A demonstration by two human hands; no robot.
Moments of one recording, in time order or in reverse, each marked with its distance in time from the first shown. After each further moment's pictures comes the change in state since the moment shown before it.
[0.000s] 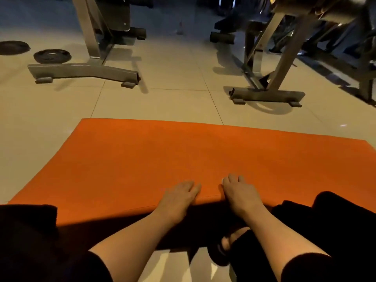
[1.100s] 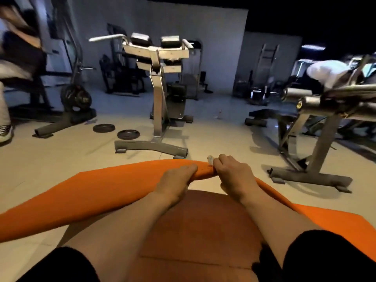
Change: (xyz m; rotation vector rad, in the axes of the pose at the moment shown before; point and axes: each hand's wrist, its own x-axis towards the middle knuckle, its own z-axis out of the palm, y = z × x) left_hand -0.127 -0.121 -0.228 -0.060 0.657 -0.227; right_hand 0.001 -0.124 -0.276 -0.039 0.678 -0.318
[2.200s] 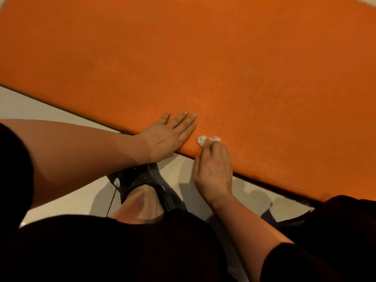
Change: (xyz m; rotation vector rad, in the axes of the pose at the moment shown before) left_hand -0.230 -0.221 0.303 0.358 -0.931 0.229; right_hand -0.151 -0.303 0.371 0.457 -0.418 0.174
